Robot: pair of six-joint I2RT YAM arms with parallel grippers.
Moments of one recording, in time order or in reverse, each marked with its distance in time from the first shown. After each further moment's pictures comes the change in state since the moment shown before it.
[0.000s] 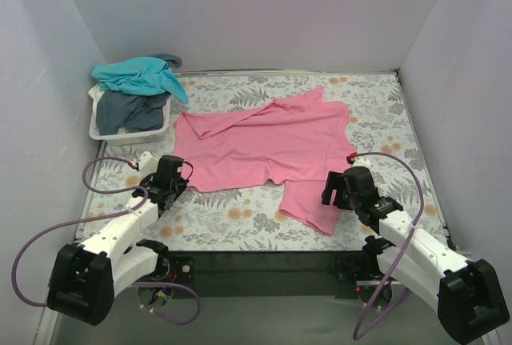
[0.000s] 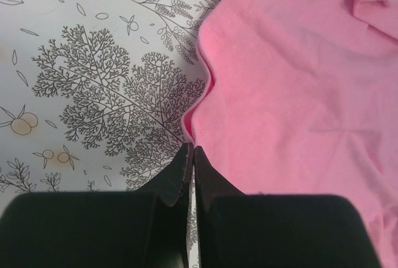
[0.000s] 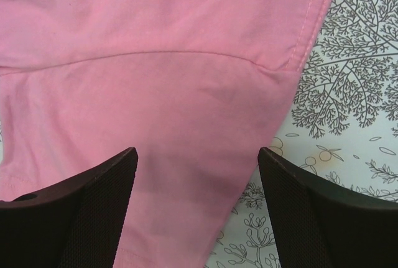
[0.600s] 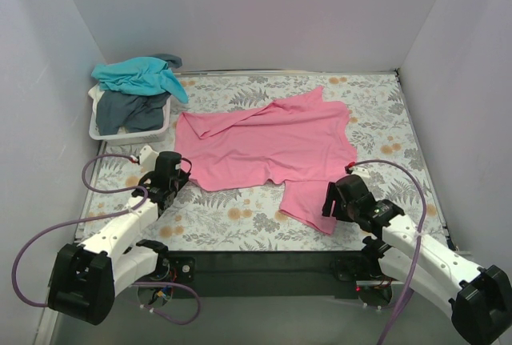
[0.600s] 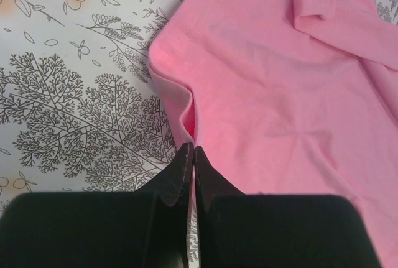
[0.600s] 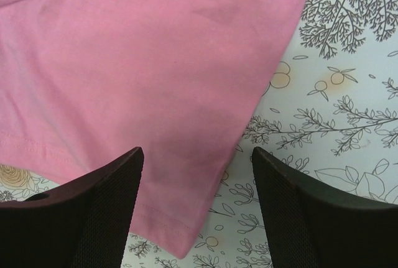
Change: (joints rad) left arm 0.011 -0.001 0.001 0.127 0.037 0.036; right arm 0.145 -0.085 0.028 -0.258 0.072 0.163
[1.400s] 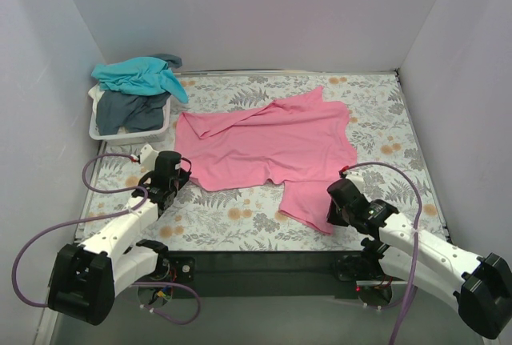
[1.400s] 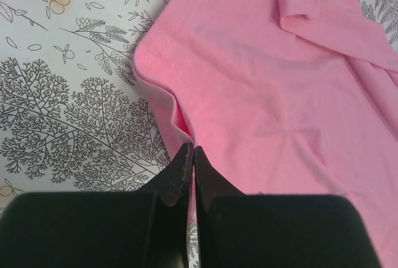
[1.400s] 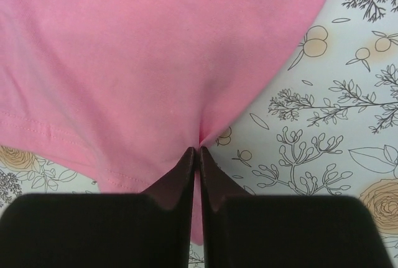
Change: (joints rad) left arm 0.000 0.002 -0.004 0.041 0.017 0.012; right arm 0.140 0.038 0.009 -0.045 0.037 0.135
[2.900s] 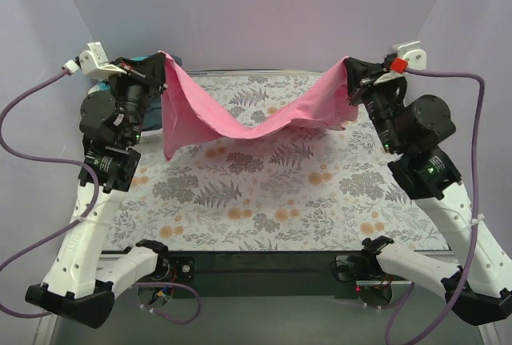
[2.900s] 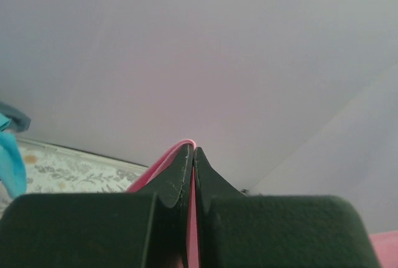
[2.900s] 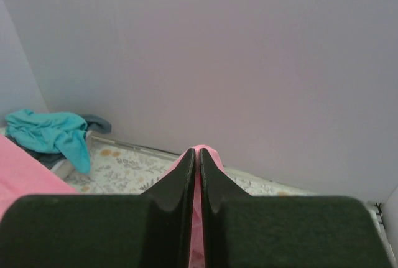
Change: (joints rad) left arm 0.006 -0.023 0.835 0.131 0.184 0.412; right arm -0.100 0.160 0.969 0.499 0.013 -0.856
